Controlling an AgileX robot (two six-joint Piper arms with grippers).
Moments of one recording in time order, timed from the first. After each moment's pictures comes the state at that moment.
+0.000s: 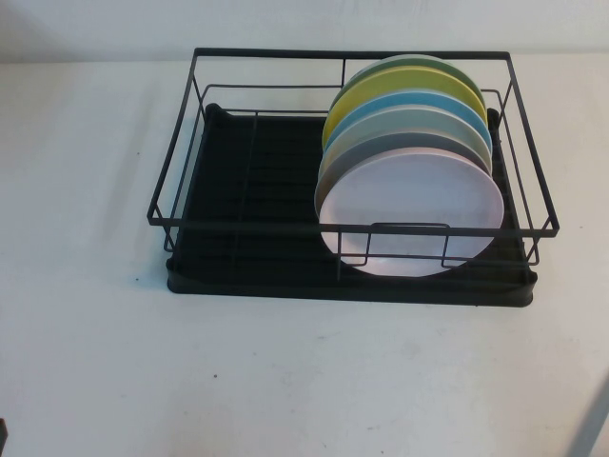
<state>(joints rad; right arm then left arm) 0.02 -0.01 0.03 -0.04 0.35 0.09 -0.11 -0.01 0.02 -0.01 0.35 0.17</state>
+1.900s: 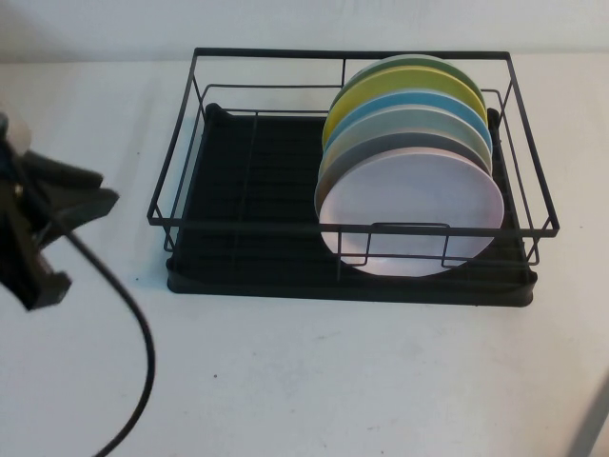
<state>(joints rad) 0.02 -0.01 0.03 -0.04 0.35 0.09 -0.11 0.96 -1.00 -0.60 0.88 1.23</state>
